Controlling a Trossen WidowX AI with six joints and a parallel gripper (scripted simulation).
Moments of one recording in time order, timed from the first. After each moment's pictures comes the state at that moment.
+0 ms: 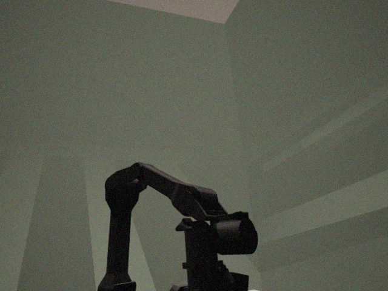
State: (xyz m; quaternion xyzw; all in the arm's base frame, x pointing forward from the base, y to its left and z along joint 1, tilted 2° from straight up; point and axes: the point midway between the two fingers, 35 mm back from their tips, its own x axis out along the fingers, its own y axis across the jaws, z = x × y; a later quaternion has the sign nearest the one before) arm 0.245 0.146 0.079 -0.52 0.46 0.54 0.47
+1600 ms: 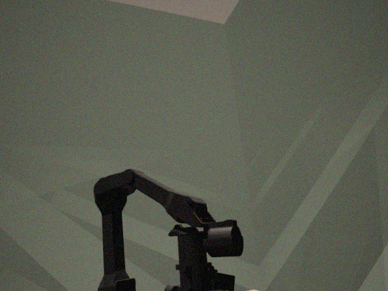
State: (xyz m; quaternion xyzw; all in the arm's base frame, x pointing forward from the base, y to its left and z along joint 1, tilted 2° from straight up) arm 0.175 0.153 0.071 -0.52 0.46 0.54 0.47
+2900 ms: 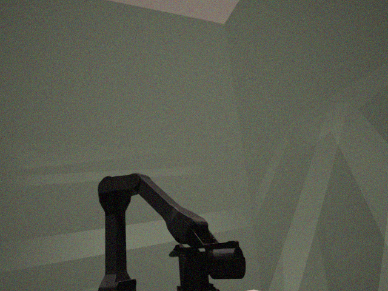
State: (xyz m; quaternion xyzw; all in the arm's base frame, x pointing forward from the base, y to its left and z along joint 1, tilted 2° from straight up) arm 0.173 0.156 0.031 -0.52 0.46 0.54 0.47
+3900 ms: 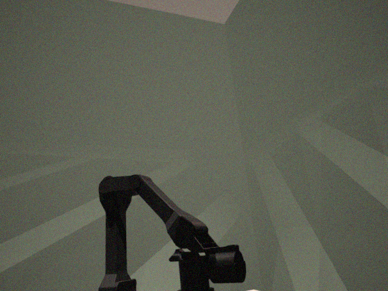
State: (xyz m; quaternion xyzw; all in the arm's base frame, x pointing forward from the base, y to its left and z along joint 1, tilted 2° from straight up) arm 0.171 0.159 0.022 -0.52 0.45 0.55 0.48
